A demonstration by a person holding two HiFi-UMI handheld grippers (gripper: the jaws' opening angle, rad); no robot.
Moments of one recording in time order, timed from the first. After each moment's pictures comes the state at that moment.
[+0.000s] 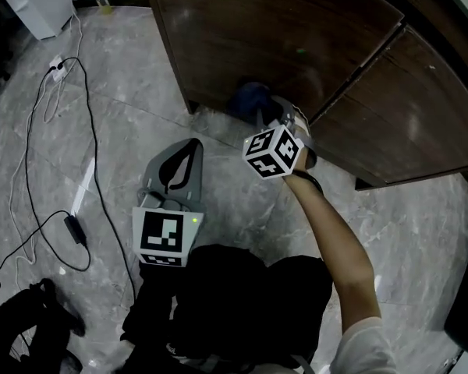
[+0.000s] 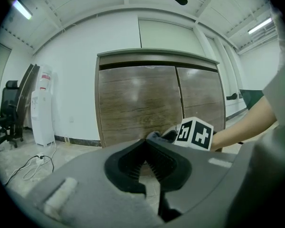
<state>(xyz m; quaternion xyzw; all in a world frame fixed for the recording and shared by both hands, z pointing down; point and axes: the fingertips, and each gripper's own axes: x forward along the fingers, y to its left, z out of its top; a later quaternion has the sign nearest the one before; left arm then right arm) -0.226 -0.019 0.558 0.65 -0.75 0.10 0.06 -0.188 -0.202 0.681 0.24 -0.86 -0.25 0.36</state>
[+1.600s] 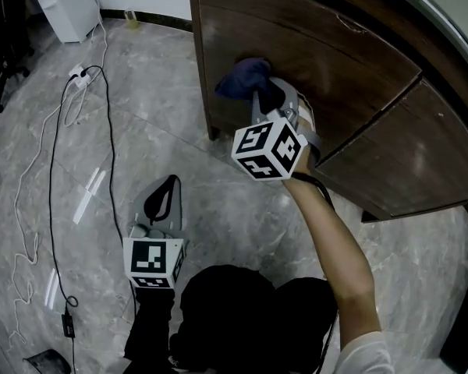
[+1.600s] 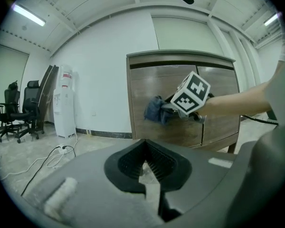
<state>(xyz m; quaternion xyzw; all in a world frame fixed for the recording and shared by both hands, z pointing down) -0.297 0.060 0.576 0.57 -0.81 0.10 0.10 -0.288 -0.182 0.535 0.27 -0.87 -0.31 0.26</state>
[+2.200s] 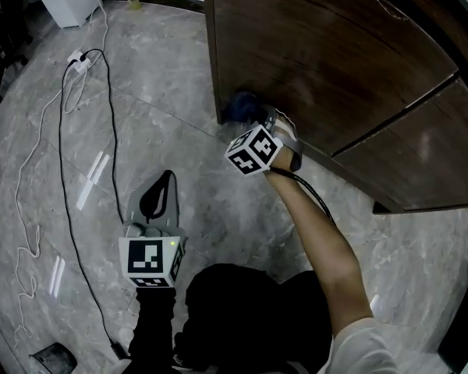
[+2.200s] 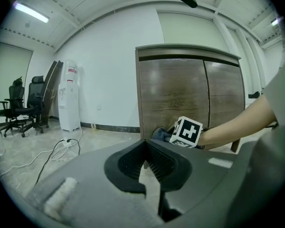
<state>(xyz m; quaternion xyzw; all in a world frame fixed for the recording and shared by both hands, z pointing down) -0.320 0.077 0.603 0.55 -0.82 0.10 0.12 -0.309 -0.175 0.746 0.20 -0.84 -0.27 0.41</state>
